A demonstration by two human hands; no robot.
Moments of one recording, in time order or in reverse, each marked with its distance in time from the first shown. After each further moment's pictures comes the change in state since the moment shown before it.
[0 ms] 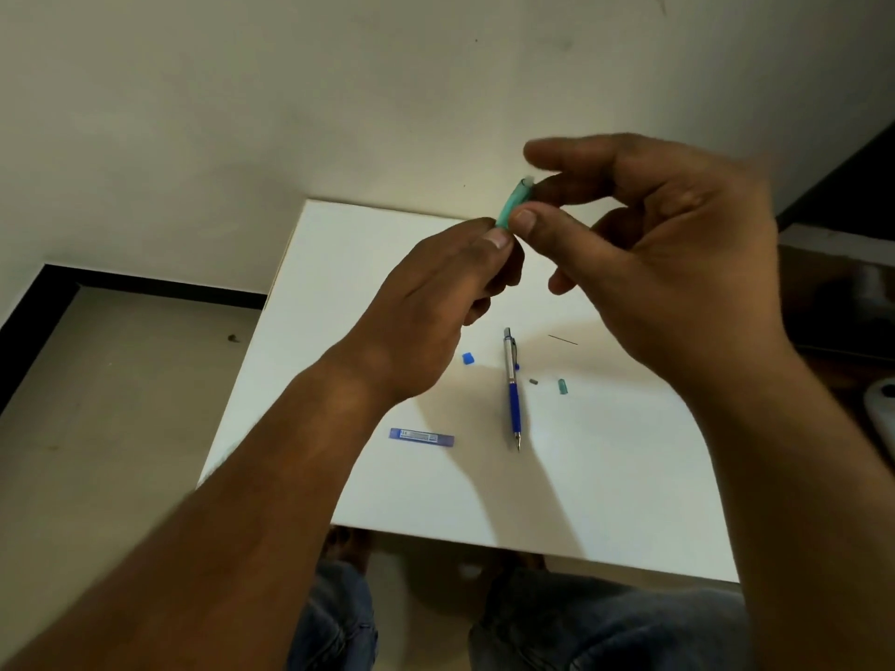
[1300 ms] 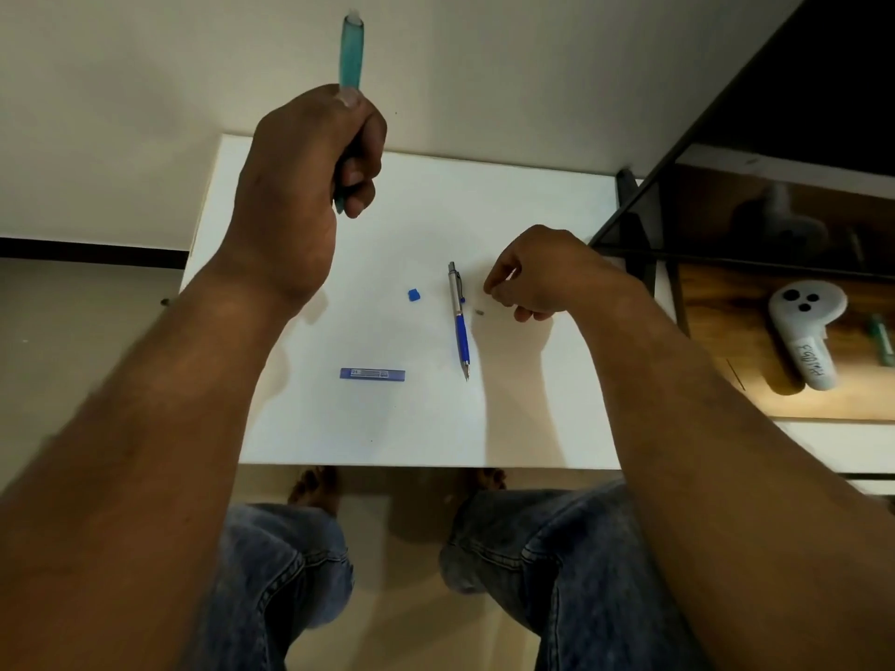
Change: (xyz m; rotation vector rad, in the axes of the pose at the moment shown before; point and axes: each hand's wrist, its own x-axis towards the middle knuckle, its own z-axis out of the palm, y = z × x) left_hand 0.005 0.004 -0.022 -0.160 0.192 0.018; right_hand -0.015 0.129 0.023 -0.559 -0.670 0.785
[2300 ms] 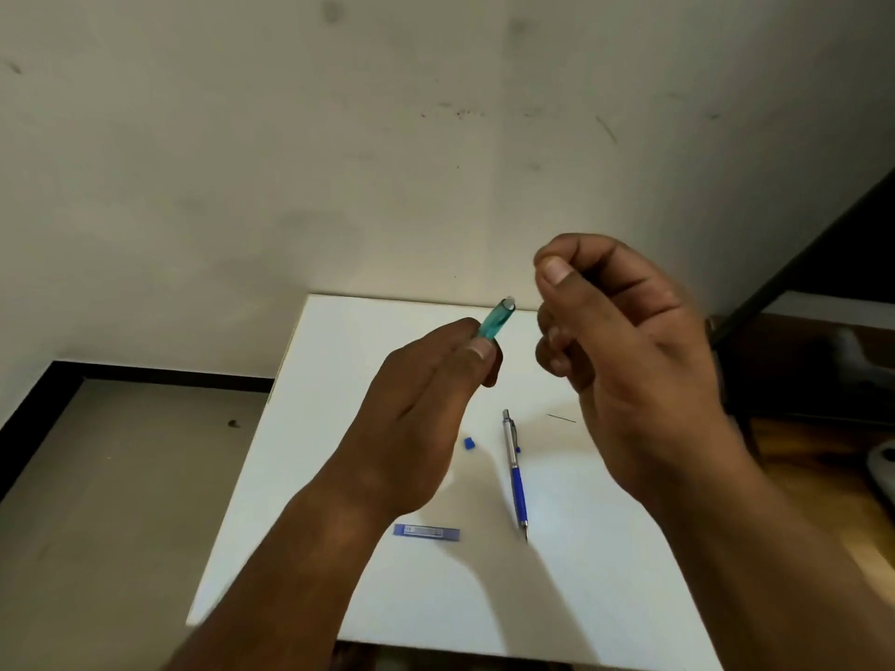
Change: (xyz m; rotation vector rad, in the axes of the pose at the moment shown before) left_hand -0.011 -0.004 0.014 0.274 -0.133 0.065; right_hand -0.093 -0.080 -0.046 1.244 0.356 -0.795
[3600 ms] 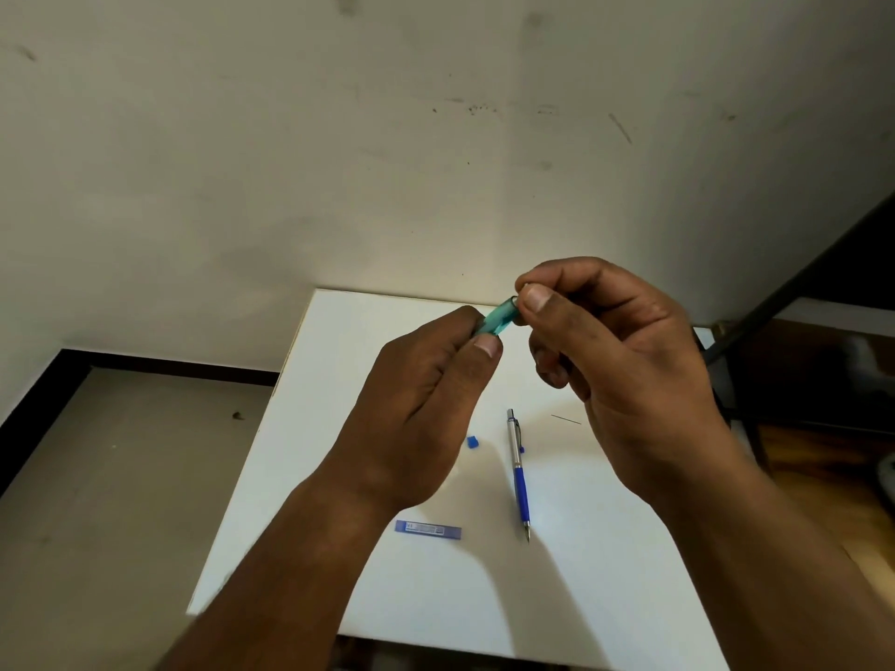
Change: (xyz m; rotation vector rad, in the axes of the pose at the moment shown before) left_hand -0.003 0.013 0.001 0.070 0.084 0.066; right_hand 0.001 0.007 -0.002 -0.076 -0.066 0.027
